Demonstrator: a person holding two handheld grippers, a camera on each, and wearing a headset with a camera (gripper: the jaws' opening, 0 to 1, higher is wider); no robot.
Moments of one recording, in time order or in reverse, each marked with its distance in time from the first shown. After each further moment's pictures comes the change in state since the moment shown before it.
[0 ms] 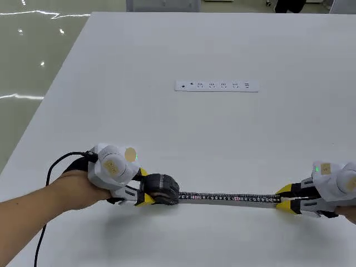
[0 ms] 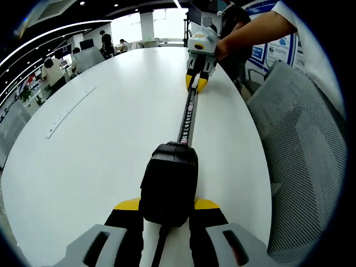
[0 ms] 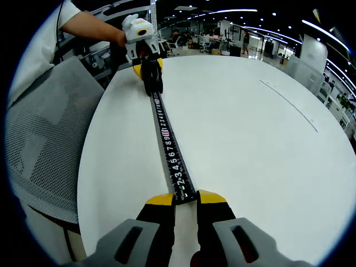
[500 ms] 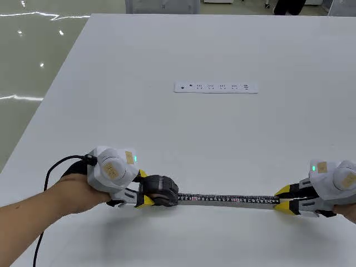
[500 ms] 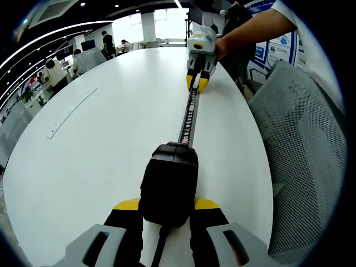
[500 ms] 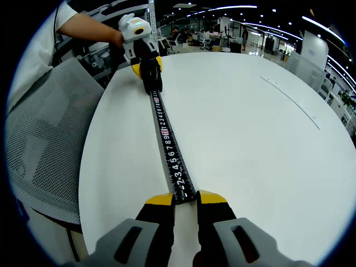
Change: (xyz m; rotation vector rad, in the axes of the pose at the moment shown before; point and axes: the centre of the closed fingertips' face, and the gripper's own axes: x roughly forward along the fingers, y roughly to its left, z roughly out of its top) left arm 0.000 0.001 0.001 -0.005 -0.002 0.020; right arm 0.001 -0.002 -0.001 0.064 0.027 0.030
